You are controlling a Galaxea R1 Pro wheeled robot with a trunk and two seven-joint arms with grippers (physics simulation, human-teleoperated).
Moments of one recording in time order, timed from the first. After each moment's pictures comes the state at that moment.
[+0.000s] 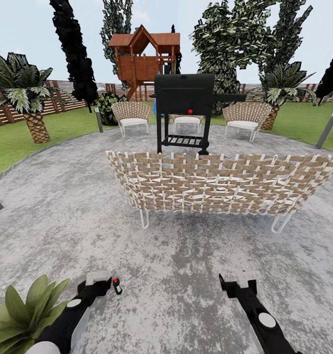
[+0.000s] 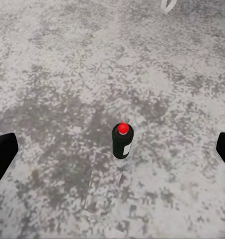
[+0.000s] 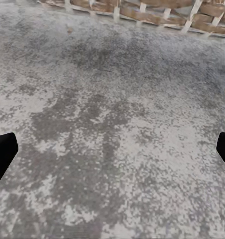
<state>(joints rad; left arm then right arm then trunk) -0.50 0.04 0.14 -0.52 -0.04 -0.03 -0.02 -0.24 -0.04 -0.06 -1.03 0.14 -0.03 0.06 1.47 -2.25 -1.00</state>
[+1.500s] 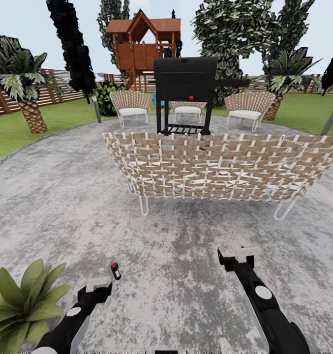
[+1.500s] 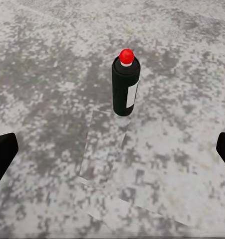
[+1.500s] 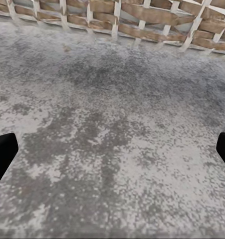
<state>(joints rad) -0.50 0.04 0.13 -0.45 -0.05 -0.11 -0.02 -0.33 -0.03 -0.06 -1.14 0.14 0.04 0.06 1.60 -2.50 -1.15</state>
